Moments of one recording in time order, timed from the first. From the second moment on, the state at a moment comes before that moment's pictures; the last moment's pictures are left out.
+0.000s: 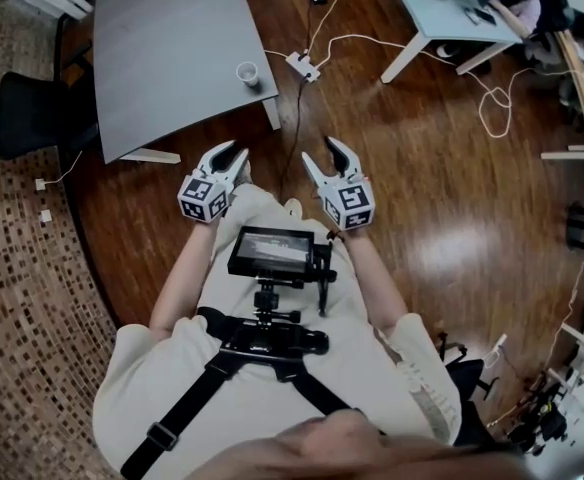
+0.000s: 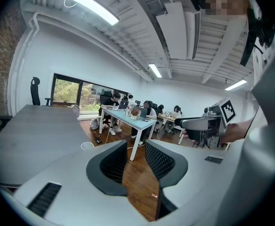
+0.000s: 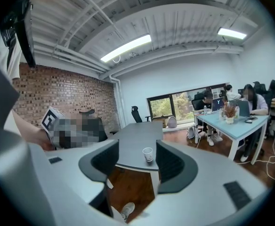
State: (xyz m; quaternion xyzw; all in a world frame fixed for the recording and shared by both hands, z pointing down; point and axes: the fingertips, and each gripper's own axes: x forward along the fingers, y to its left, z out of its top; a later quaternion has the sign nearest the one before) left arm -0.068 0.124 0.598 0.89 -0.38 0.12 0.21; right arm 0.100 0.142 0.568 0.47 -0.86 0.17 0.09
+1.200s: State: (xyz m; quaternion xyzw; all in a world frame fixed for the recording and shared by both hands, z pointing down) left arm -0.113 0.128 0.638 0.88 -0.39 0.16 0.24; right arm 0.064 0.157 0.604 0.48 -0.85 0.16 0.12
